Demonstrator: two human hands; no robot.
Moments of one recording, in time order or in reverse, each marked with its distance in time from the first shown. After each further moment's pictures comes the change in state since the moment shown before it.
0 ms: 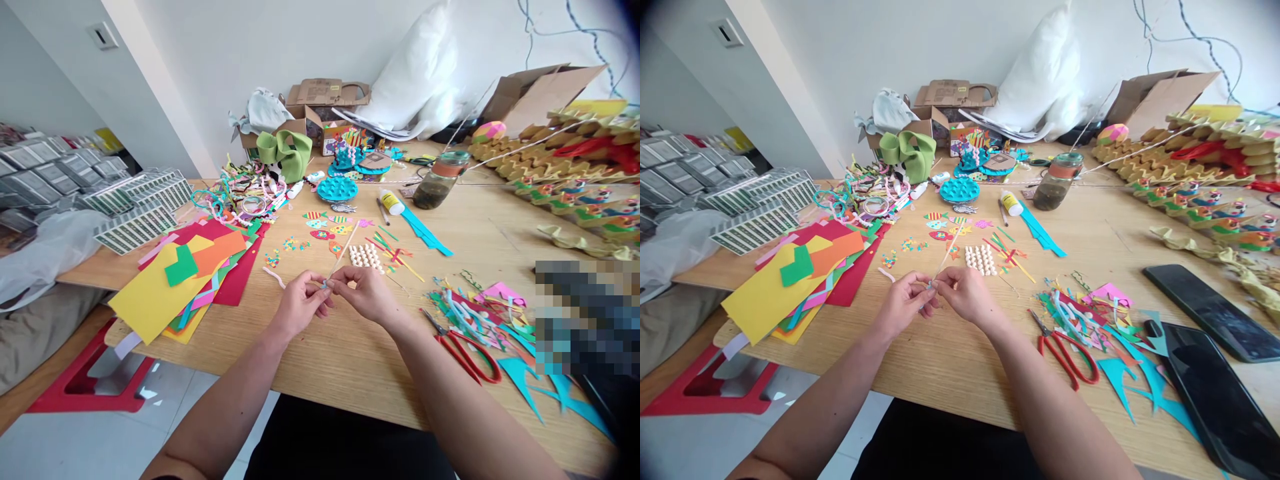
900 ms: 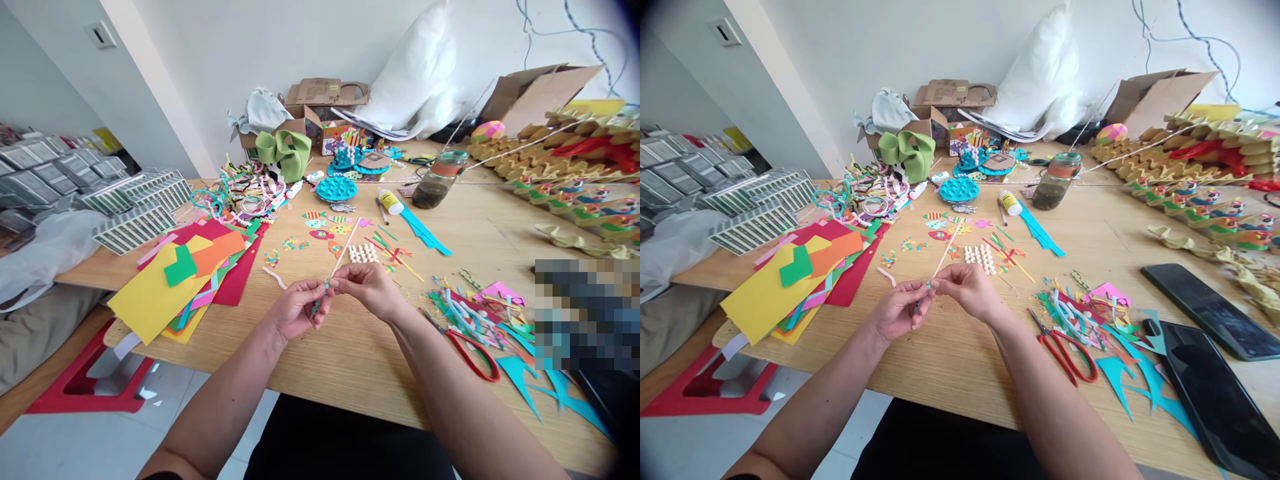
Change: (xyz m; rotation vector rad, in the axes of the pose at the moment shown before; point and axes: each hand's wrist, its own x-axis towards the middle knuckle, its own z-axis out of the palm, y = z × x) left_hand 0.000 0.008 -0.007 -0.509 -0.299 -0.273; right_hand 0.001 0.006 -0.005 0.461 -0.106 0.076
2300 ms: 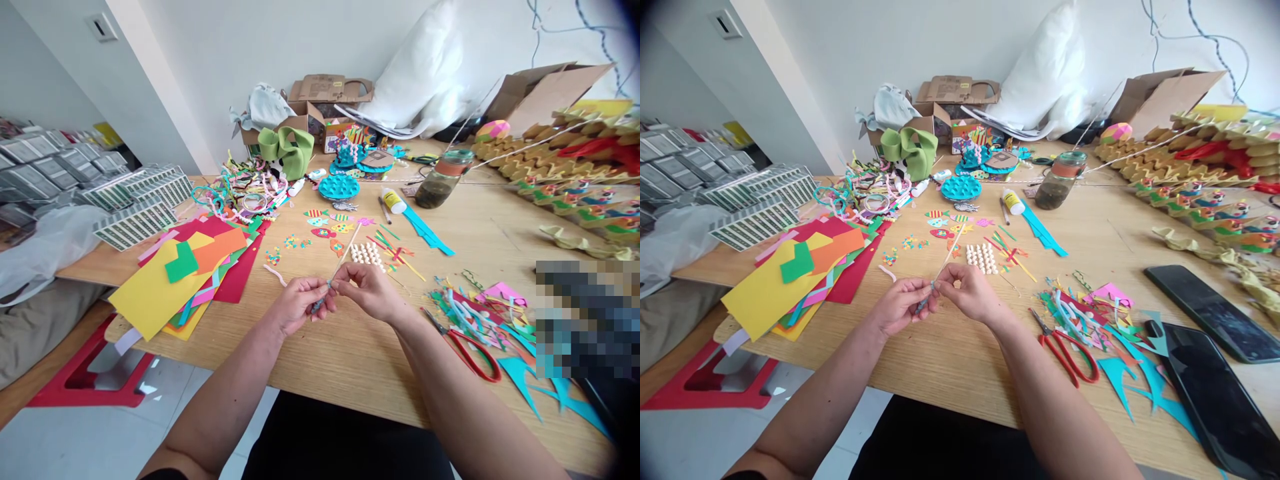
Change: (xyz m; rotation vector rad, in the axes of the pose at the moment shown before) left_hand 0.001 -0.001 -0.004 0.180 0.035 0.070; right_hand -0.001 -0.001 0.001 -0.286 -0.011 -0.101
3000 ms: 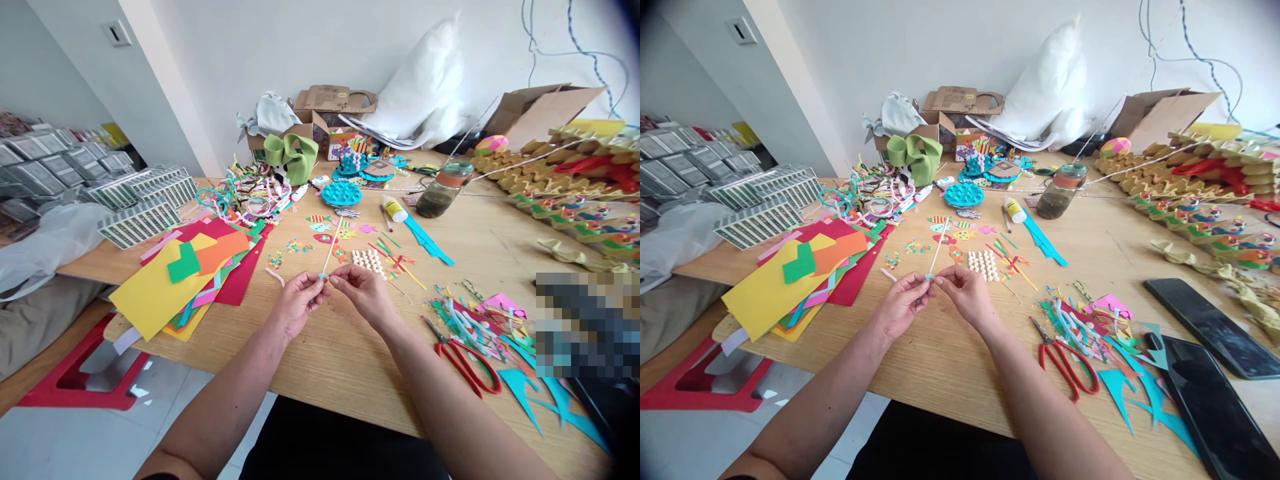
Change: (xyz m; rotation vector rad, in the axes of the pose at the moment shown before) left_hand 0.007 -0.004 0.003 -0.143 0.262 0.181; right_hand 0.007 0.014 0.019 0.251 0.204 0.105
